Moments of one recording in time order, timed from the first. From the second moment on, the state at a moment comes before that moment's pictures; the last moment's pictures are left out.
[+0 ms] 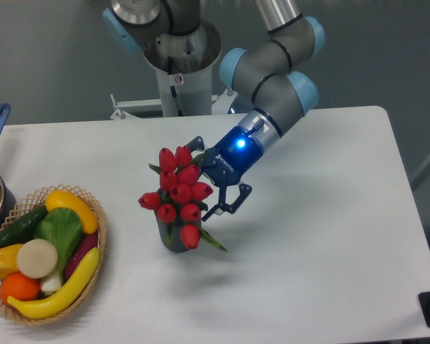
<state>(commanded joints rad) 2.72 -1.82 -2.04 -0.72 0.33 1.31</state>
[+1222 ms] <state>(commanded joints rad) 2.94 -1.47 -1.83 -0.95 1.08 1.59</state>
